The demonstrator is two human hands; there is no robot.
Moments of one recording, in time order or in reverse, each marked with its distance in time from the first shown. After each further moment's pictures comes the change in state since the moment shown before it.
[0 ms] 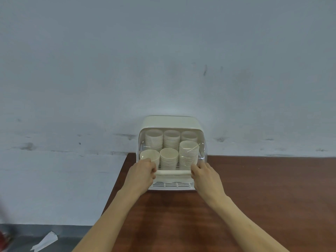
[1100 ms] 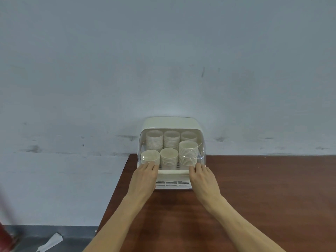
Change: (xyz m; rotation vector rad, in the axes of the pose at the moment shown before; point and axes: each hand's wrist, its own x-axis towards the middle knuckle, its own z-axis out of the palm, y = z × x) left_hand -0.020 0.008 0.011 0.281 0.147 0.187; right_hand -0.009 -0.013 -0.006 -0.159 0.080 -0.096
